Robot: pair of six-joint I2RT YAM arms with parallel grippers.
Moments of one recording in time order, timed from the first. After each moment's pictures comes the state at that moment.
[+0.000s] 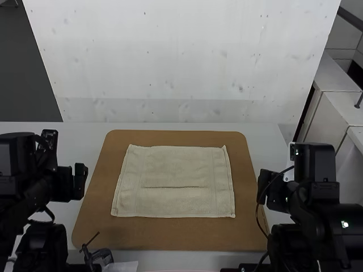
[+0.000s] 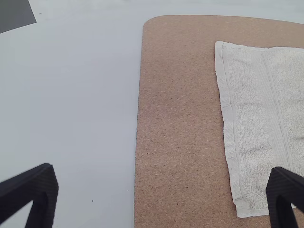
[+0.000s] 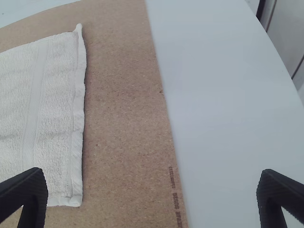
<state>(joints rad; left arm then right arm) 0.00 0.03 0.41 -0.95 -0.02 0.06 0.05 0.01 0.43 -1.09 0.09 0.15</state>
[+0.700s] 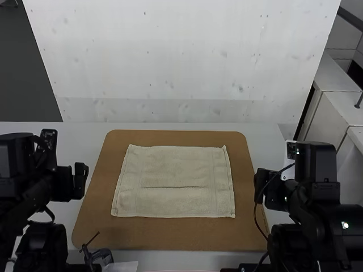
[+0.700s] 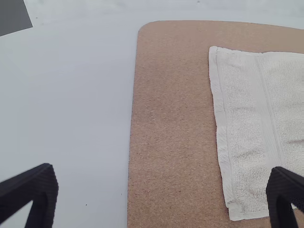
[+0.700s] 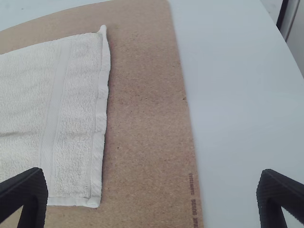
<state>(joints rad) 0.01 0.01 0.41 -0.94 0.01 0.05 0.05 0.00 0.43 -1.07 0.02 0.11</state>
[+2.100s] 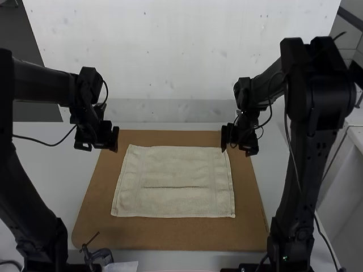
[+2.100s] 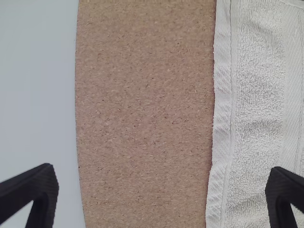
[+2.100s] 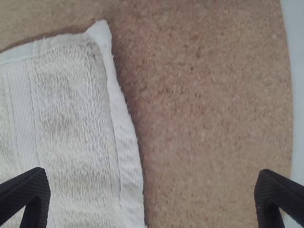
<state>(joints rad) -0.11 1.50 0.92 -0.62 -0.04 -0.07 0.15 1.84 1.07 -0.51 -0.02 0.22</state>
